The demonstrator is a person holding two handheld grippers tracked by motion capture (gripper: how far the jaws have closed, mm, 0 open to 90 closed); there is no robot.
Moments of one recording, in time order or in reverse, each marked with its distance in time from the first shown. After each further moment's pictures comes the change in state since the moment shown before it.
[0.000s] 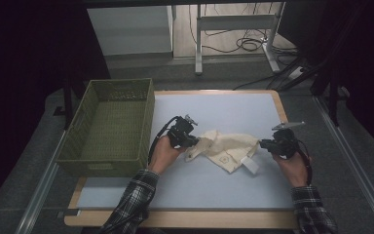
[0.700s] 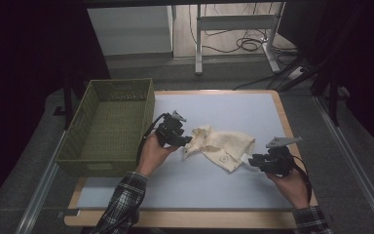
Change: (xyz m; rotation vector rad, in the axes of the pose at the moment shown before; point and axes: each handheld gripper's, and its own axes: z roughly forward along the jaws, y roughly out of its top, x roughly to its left) left arm -0.002 -0.011 -0.052 -0.094 0.025 0.001; right arm 0.058 -0.021 -0.027 -0.036 0.190 -0.091
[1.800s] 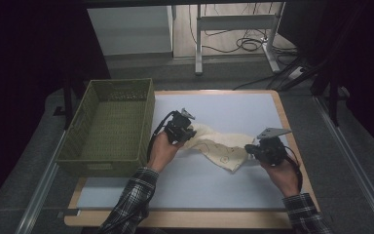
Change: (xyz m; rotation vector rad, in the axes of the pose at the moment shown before) left arm -0.001 0.019 0.021 -0.007 0.036 0.006; right arm 0.001 0.031 0.012 -0.025 -0.108 -0.080
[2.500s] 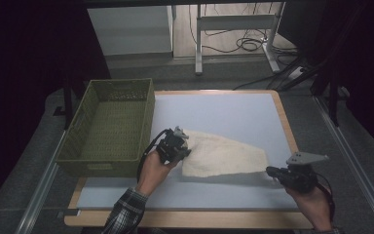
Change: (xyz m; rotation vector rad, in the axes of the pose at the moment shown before) left arm -0.036 -0.056 -0.027 0.049 -0.060 -0.001; right arm 0.011 -0.065 -0.072 -0.023 0.042 0.043
